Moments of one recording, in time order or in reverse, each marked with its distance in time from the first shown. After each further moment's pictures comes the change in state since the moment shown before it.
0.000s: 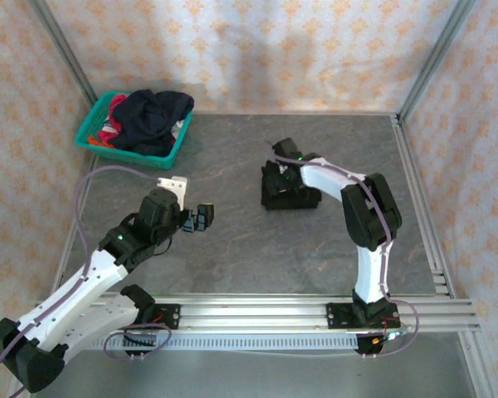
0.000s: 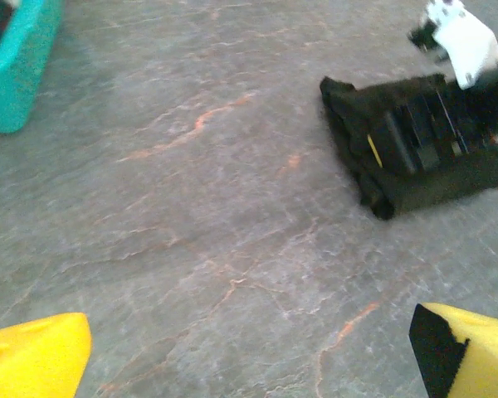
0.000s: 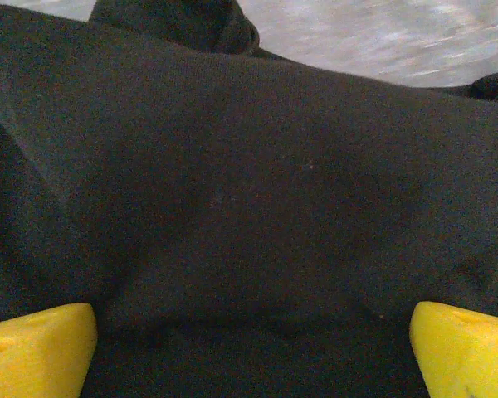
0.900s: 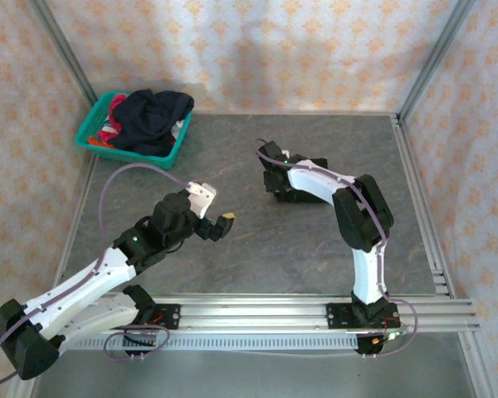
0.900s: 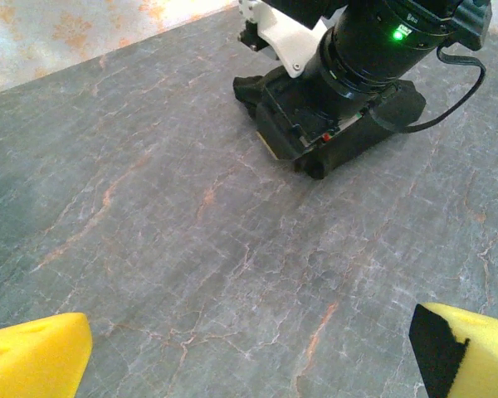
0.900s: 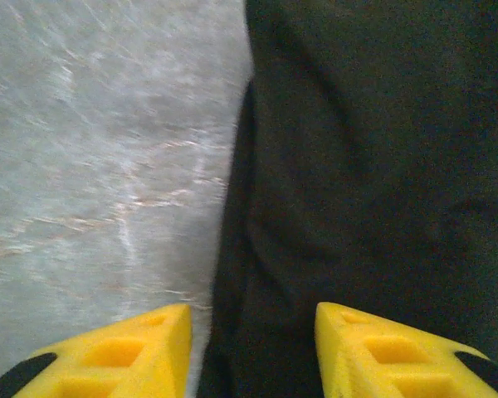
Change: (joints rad) left arm -0.126 0.043 -0.058 0.212 0.050 0.276; right arm 0.121 0.021 0.032 -0.036 0.120 0.320
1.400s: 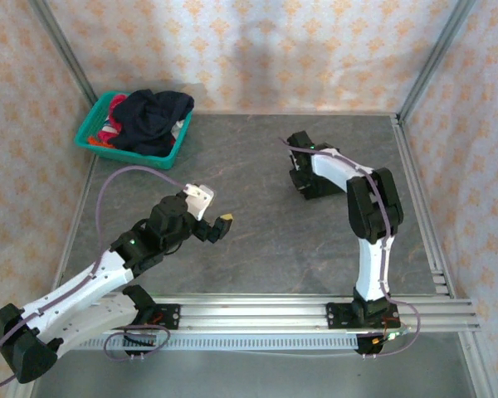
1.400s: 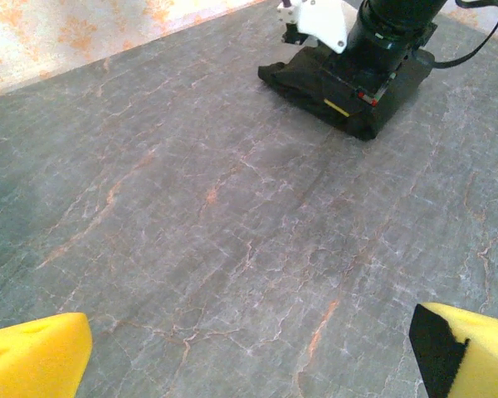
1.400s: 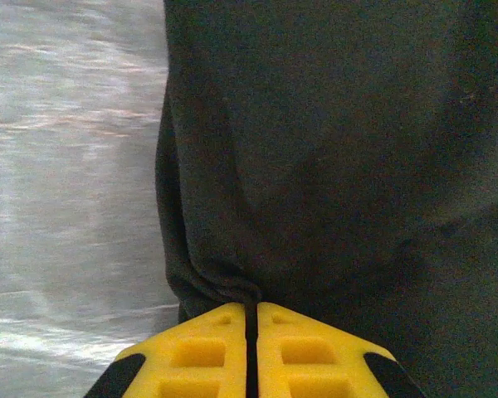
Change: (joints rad) left arm 0.000 -0.031 -0.019 -0.001 -0.005 0.000; right arm -0.225 0.021 0.031 -0.109 -0.036 -0.476
